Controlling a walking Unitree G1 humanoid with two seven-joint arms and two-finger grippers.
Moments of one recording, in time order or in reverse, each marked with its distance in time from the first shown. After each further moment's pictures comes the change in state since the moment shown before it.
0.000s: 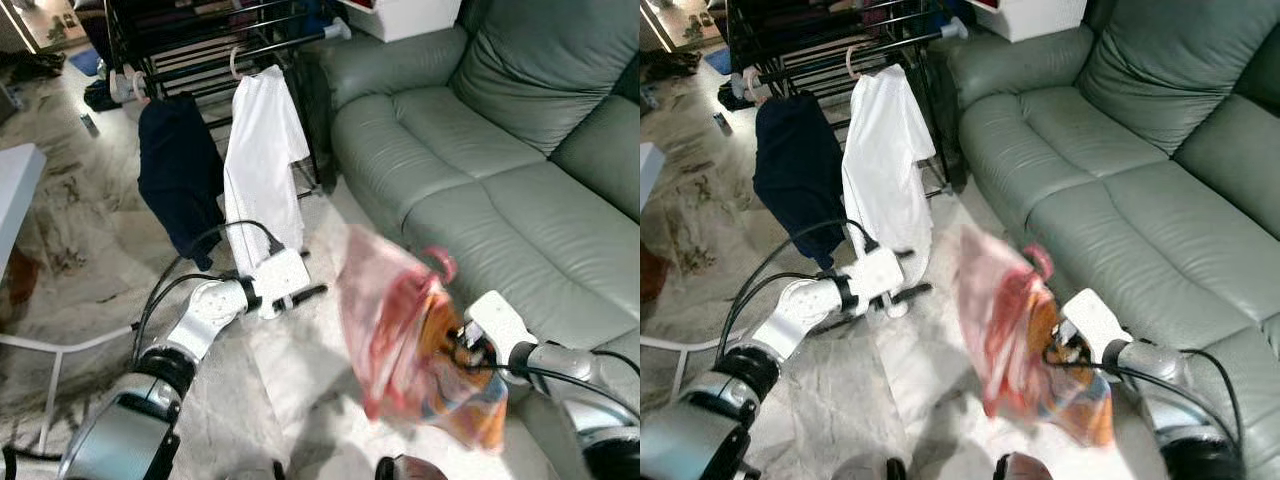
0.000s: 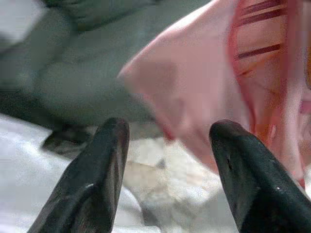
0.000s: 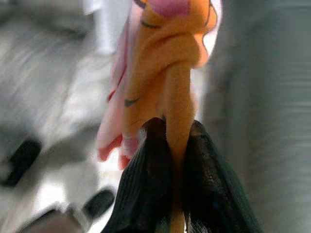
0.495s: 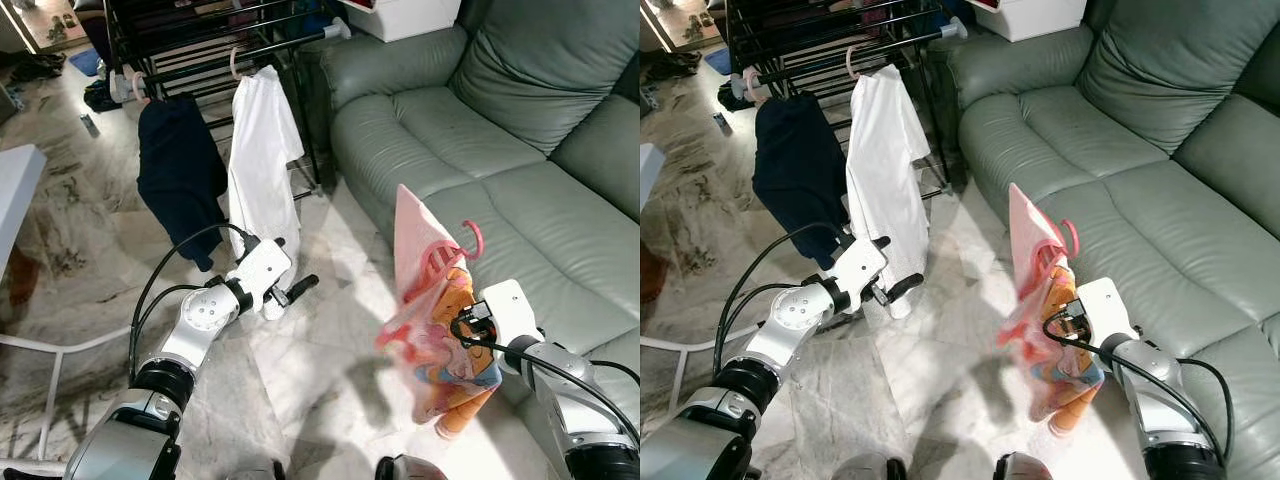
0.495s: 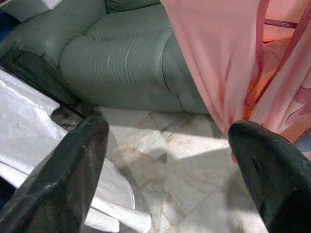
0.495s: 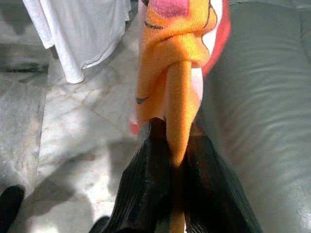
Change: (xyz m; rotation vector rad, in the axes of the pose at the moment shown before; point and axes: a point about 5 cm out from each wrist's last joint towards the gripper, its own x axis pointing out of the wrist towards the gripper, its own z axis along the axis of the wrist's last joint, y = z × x) left arm -0.006 0.000 -0.012 -0.151 0.026 0.113; right arm 0.000 -0.002 0.004 0.152 -0.044 -0.174
